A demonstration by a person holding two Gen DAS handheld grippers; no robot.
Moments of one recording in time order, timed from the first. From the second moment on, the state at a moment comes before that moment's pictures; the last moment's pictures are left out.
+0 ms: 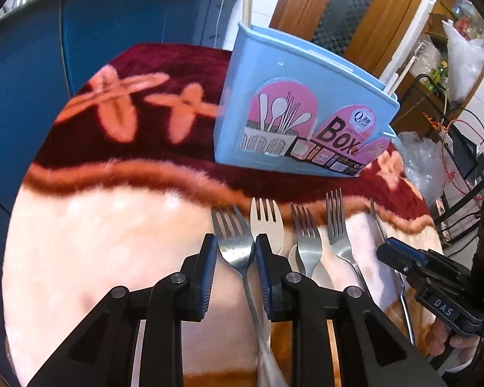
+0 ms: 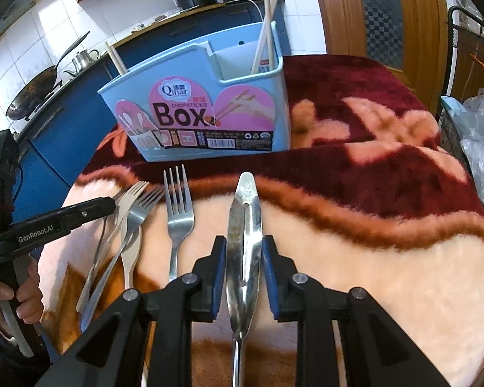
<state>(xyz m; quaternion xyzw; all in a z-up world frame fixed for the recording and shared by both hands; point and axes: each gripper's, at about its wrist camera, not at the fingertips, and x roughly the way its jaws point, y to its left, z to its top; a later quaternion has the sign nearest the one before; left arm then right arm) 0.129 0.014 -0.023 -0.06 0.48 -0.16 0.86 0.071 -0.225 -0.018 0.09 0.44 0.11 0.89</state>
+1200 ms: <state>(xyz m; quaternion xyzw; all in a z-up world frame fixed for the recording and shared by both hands) 0.076 0.032 0.062 -0.09 0.30 -0.20 0.93 0.040 -0.230 0.022 0.13 0.35 0.17 0.91</state>
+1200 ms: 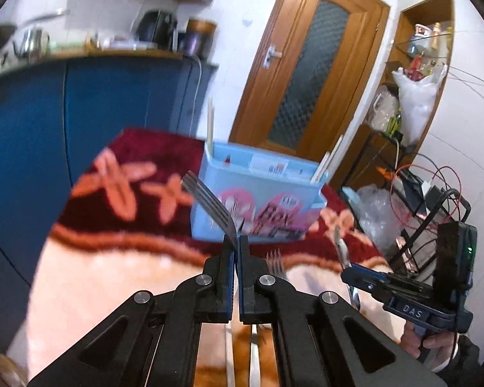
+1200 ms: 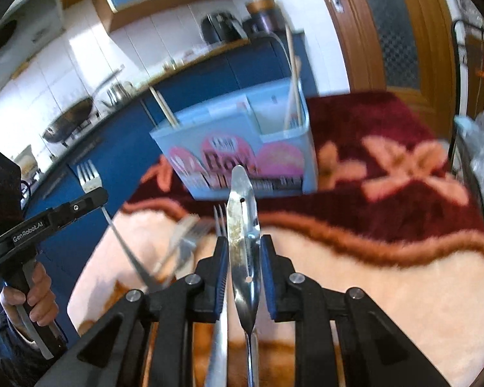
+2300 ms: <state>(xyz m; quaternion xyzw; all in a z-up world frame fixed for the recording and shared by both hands) 0.176 -0.009 0.125 0.01 0.22 -0.11 0.97 0.035 -0.250 0.067 0.15 0.22 0.16 0.95</state>
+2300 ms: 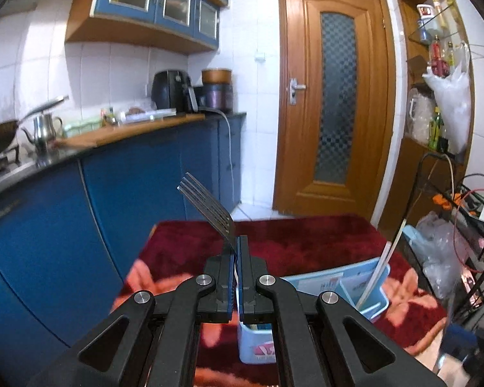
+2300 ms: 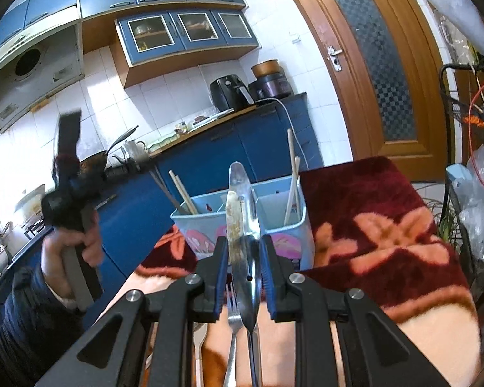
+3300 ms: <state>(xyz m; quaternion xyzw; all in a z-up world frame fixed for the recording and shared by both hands) 0.191 -0.014 0.064 -0.01 0.27 -0.15 0.95 0.151 -0.253 0.091 0.13 0.15 0.10 0.98</state>
